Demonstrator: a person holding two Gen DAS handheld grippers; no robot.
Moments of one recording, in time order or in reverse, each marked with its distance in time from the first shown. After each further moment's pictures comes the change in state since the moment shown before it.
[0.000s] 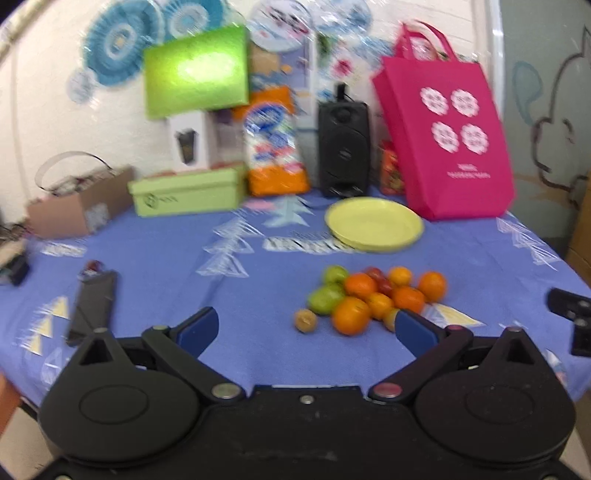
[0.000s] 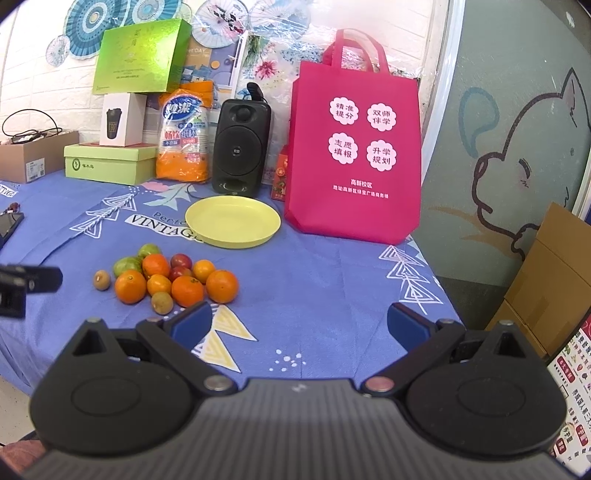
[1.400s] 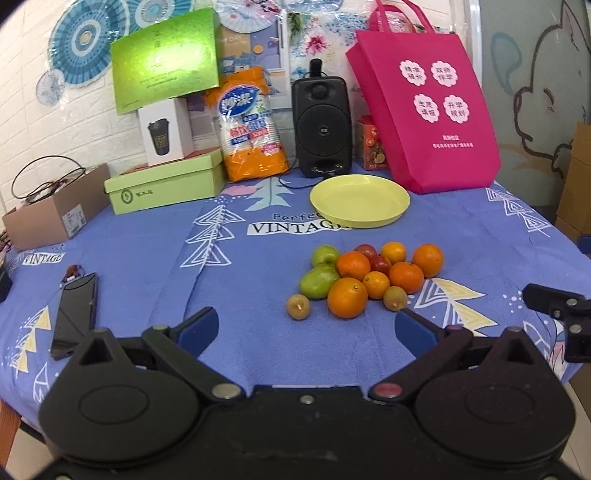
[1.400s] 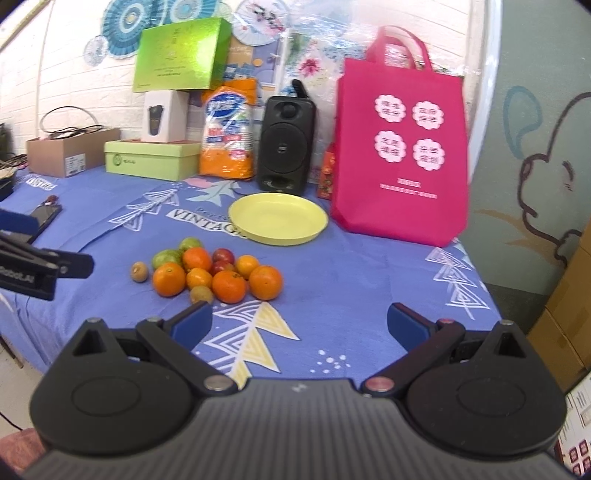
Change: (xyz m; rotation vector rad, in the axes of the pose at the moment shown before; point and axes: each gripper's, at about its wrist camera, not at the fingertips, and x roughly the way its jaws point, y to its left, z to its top) left arm 0.035 0.004 -0.013 0.092 0.075 -0.111; right arm 0.019 0.011 -0.010 -0.048 -0.005 0.176
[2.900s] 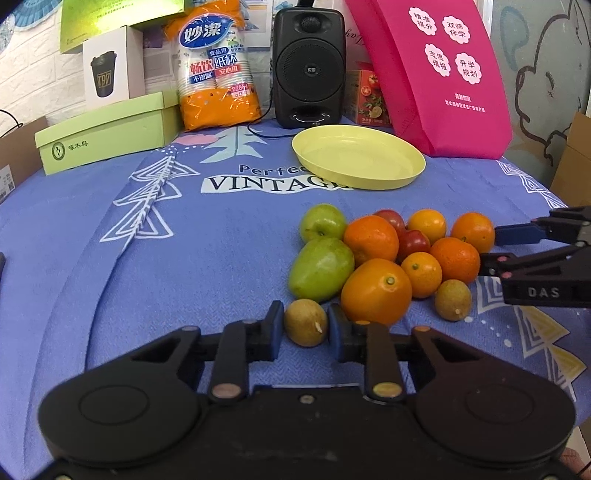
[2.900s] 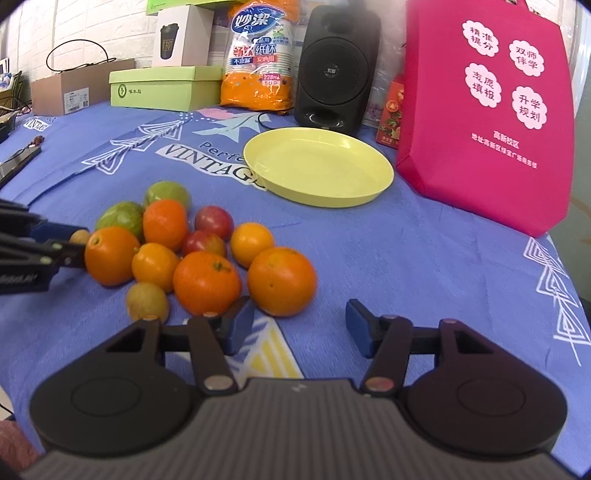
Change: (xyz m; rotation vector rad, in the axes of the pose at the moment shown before) left arm 0.165 0.029 -0.012 -0.050 0.102 -0.143; right arm 0.189 0.004 0.008 -0.075 0.181 0.111
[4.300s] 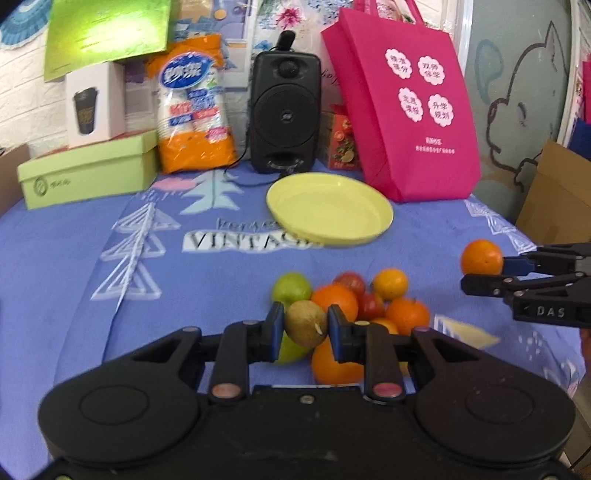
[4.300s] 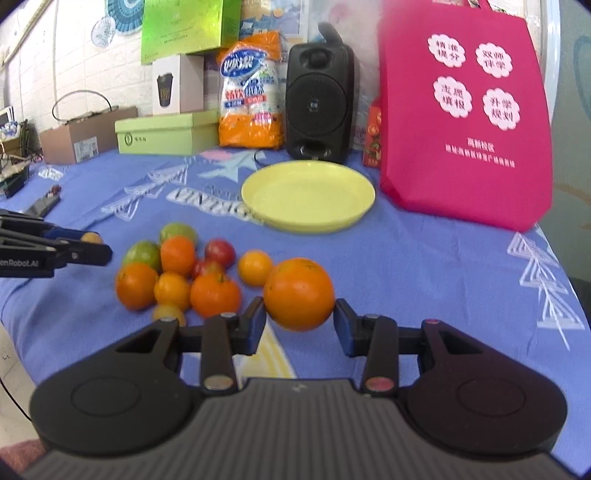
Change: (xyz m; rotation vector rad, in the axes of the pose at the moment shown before) left arm -0.030 0.002 0.047 0.022 -0.091 -0.102; right arm -0.048 -0.029 0.005 0.094 -0.106 0.064
